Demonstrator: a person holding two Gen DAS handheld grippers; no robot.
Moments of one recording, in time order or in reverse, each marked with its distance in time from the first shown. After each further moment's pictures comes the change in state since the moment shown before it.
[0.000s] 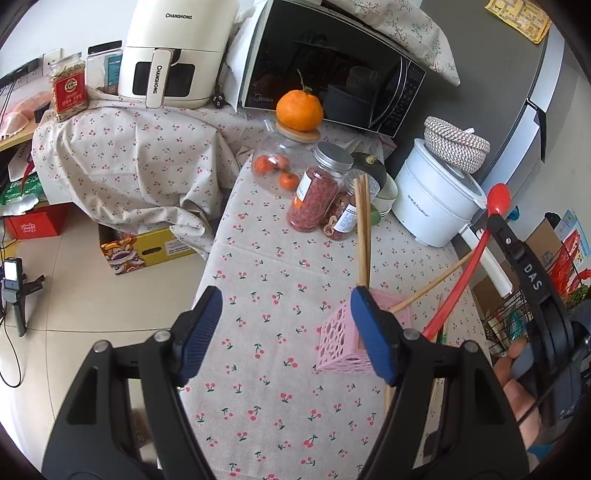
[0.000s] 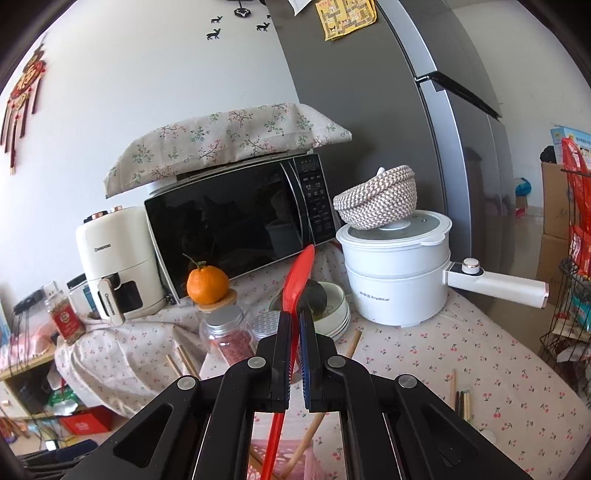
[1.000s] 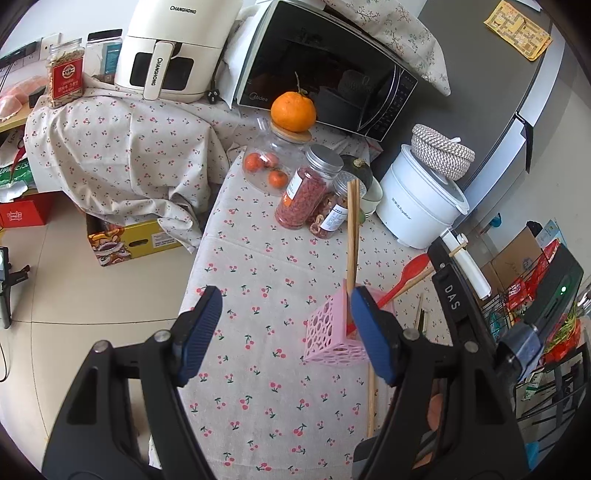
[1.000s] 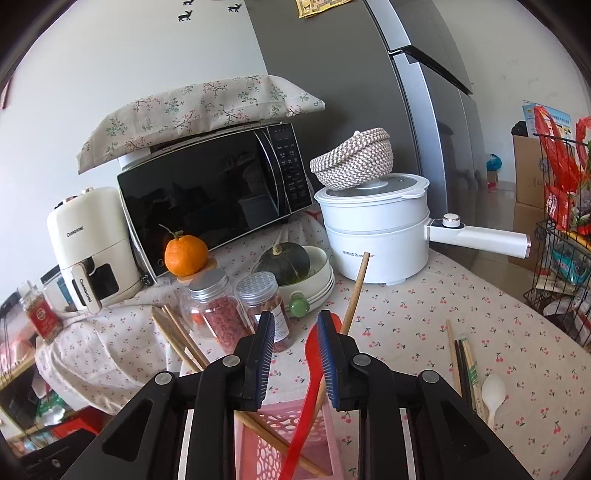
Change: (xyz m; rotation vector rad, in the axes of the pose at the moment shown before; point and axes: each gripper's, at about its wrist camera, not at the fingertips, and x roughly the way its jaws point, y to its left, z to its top) left arm -0.010 0.009 -0.002 -0.023 0.014 -0.083; right arm -0.001 0.012 -0.032 0.064 0.108 -0.092
